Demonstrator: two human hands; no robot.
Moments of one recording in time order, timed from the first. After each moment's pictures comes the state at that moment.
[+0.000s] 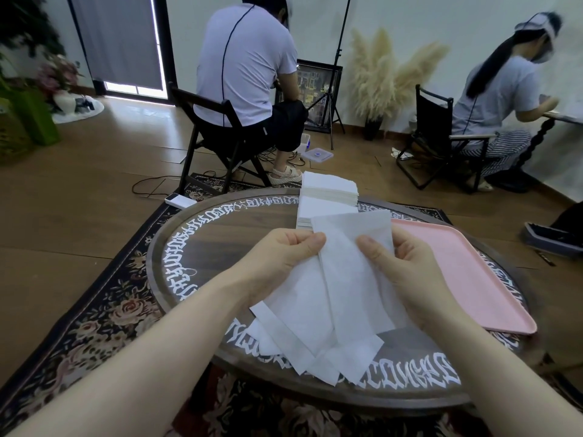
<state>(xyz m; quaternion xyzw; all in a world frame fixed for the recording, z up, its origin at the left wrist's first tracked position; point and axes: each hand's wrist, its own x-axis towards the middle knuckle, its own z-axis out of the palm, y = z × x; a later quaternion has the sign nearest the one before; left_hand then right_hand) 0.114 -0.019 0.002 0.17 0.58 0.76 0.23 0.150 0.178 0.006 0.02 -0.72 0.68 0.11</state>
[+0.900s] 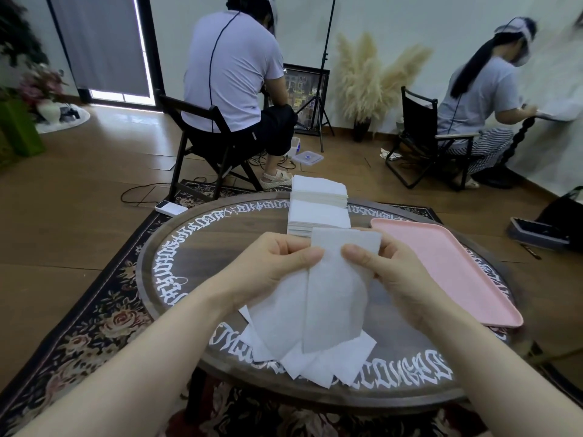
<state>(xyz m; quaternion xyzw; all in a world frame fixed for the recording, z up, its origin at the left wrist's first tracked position) 0.116 -0.026 0.009 0.23 0.64 0.70 0.23 0.150 0.186 0.010 0.02 -0.67 0.74 0.01</state>
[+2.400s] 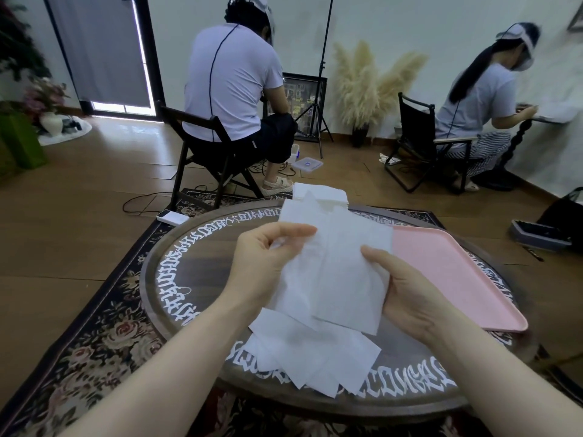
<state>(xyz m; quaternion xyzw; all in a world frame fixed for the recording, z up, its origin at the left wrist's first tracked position) 0.114 -0.015 0.008 0.15 0.63 0.76 -0.03 0.150 0.180 0.011 -0.08 -0.51 0.85 -0.06</state>
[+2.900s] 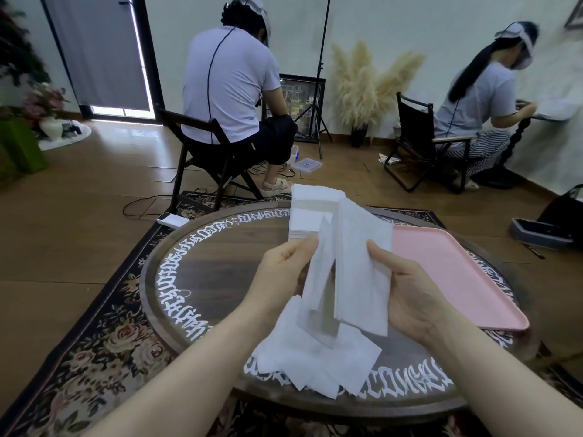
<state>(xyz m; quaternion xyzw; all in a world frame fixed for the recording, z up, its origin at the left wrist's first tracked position) 0.129 0.001 0.008 0.10 0.66 0.73 0.10 0.153 0.180 0.014 -0.06 -0.44 0.89 -0.12</state>
